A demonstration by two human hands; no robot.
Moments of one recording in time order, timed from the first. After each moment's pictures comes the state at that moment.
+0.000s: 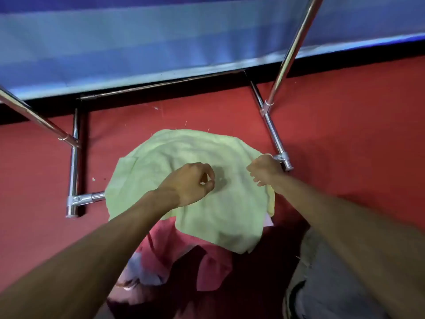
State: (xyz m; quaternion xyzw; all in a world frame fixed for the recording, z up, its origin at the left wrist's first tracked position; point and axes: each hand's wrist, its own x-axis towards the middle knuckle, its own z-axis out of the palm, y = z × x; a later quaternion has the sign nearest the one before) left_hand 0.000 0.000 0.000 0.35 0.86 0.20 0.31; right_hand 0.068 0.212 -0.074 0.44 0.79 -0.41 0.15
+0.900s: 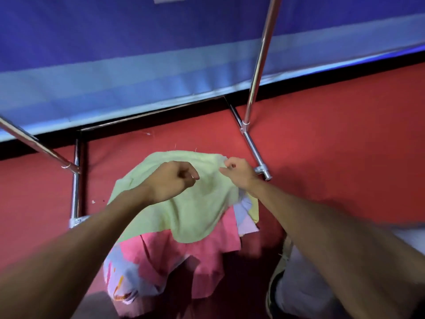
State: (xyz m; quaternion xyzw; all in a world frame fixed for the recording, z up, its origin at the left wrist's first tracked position) left_hand -0.001 0.002 0.082 0.29 0.84 0.29 0.34; right_hand 0.075 0.191 -0.007 0.32 0.80 -0.50 0.03
